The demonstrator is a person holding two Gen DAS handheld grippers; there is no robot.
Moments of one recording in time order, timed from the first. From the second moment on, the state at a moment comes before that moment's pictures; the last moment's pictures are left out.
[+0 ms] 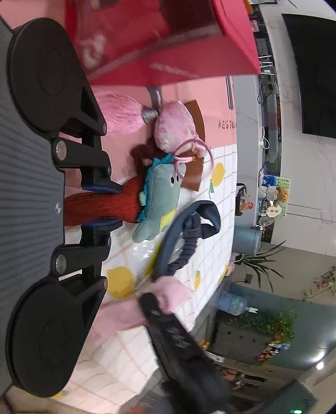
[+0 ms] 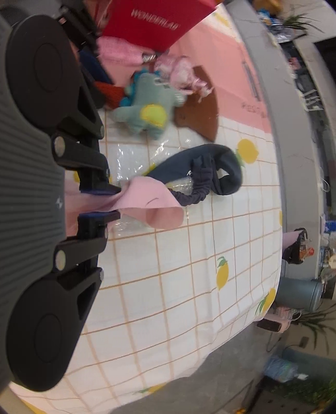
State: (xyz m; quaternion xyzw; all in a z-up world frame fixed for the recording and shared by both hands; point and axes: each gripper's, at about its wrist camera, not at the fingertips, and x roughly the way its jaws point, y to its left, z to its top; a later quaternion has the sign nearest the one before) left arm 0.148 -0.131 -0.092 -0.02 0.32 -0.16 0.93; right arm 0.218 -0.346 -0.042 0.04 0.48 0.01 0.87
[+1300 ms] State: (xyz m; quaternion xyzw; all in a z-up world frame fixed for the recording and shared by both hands) left arm 0.123 -0.085 -0.088 -0.01 0.35 -0.12 0.93; right arm 0.196 -0.270 -0.066 -0.04 0.53 0.09 0.84
